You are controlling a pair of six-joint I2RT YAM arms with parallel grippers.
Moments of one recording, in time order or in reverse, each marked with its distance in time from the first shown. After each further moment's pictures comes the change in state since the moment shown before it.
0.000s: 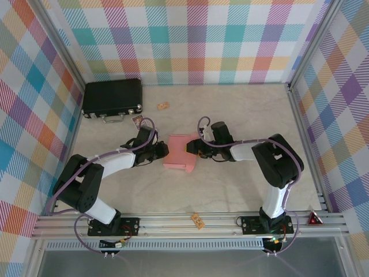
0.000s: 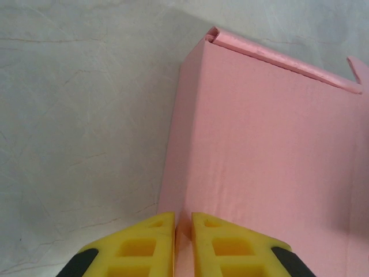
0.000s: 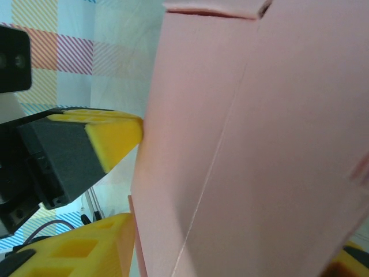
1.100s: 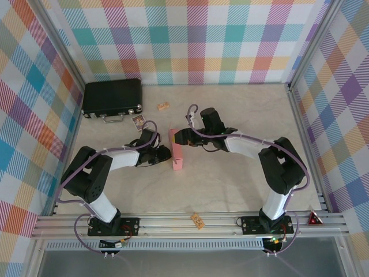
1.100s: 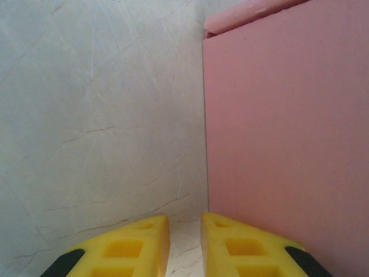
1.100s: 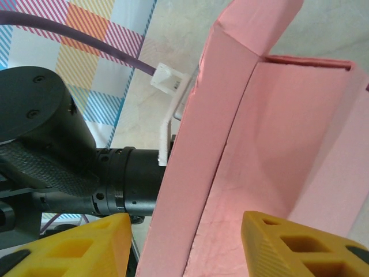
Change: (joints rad) left arm 0.009 0.114 0.015 -0.005 0.072 -0.039; right arm 0.082 -0.056 0.252 -0.239 0.022 -0.126
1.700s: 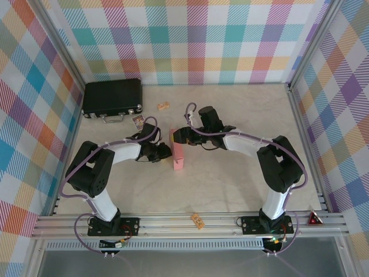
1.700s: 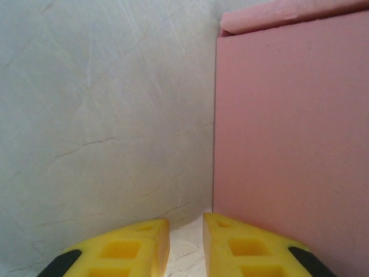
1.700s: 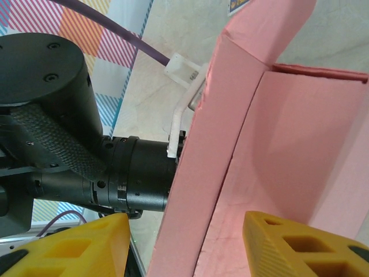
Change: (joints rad) left arm 0.025 0.070 0.124 -0.162 0.065 0.019; right arm 0.004 0.024 0.048 -0.045 0.009 -0.005
